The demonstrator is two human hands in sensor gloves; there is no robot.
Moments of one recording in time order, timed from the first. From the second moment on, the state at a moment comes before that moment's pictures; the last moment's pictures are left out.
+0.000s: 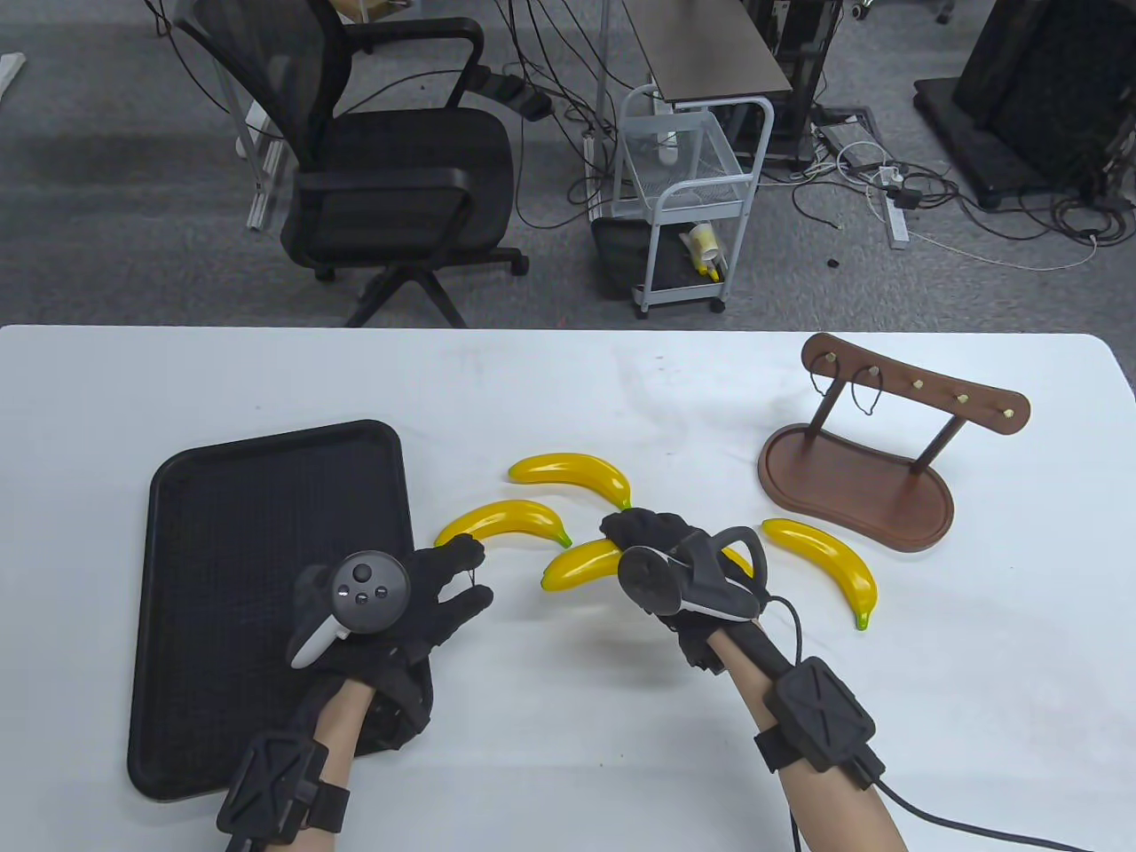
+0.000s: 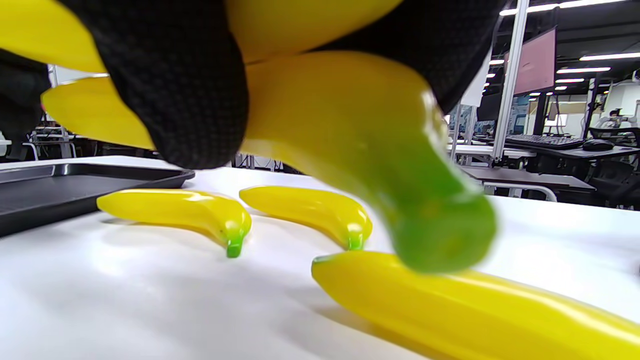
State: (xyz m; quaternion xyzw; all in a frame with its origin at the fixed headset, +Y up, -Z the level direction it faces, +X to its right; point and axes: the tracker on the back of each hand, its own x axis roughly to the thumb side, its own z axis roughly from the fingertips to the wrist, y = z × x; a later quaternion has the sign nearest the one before) left_hand -0.205 -0.748 -0.283 -0.07 -0.16 0.31 0.93; right_hand 0.095 -0.713 -0.322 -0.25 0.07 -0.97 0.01
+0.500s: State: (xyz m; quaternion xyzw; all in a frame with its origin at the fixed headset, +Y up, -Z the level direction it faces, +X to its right) left_hand -0.191 -0.755 -0.284 -0.13 -0.18 0.40 0.89; right_hand 0.085 -0.704 -0.315 -0.26 0.09 -0.96 -0.01
